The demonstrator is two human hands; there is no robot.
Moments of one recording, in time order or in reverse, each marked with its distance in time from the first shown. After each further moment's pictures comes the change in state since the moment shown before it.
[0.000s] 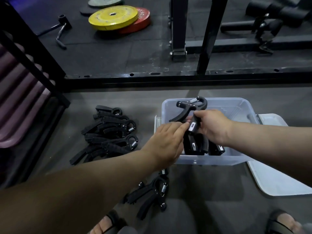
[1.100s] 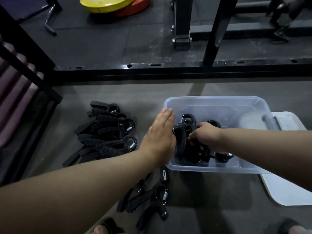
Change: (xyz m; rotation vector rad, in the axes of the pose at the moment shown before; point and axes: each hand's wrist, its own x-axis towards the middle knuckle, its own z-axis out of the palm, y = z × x) left_hand 0.022 -0.042 0.033 -0.237 0.027 -0.393; right_hand 0.070 0.047 -0.003 -0.696 -0.045 0.130
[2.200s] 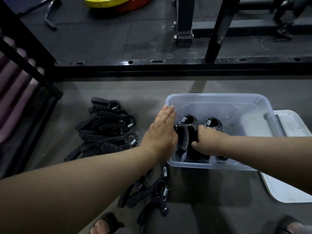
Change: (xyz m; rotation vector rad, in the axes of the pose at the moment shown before) left_hand -0.001 0.003 -0.005 -0.024 -0.031 -0.014; right_hand -0.017 0.009 0.001 -0.933 0.036 -0.162
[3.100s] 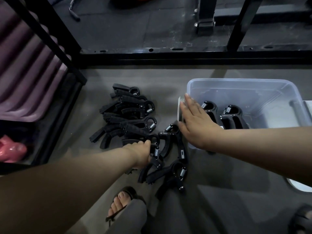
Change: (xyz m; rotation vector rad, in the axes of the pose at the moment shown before) left_hand -0.106 -0.094 -0.025 0.486 -0.761 -0.429; right_hand -0.046 -0.091 0.009 0.067 0.304 -0.410
